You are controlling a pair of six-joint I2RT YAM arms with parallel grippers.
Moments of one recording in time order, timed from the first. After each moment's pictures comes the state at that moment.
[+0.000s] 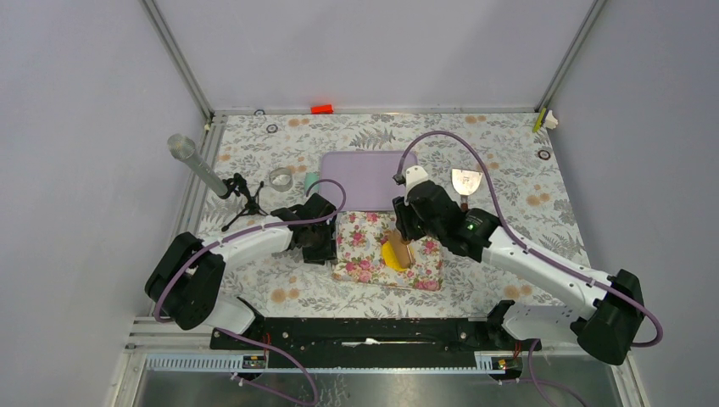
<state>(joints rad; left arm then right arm) -0.65 1.43 0.76 -0.55 0.05 -0.70 0.87 1.18 0.98 -0.53 0.20 0.30</state>
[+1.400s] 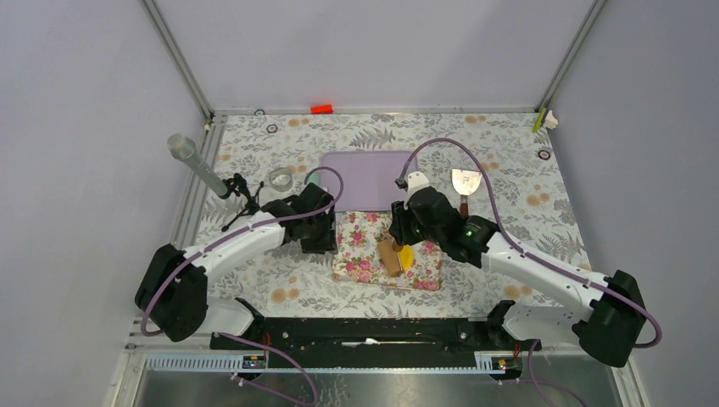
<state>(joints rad) -0.65 1.37 0.85 -0.66 0.03 -0.68 0.86 1.18 0.87 -0.39 0.13 0.40</state>
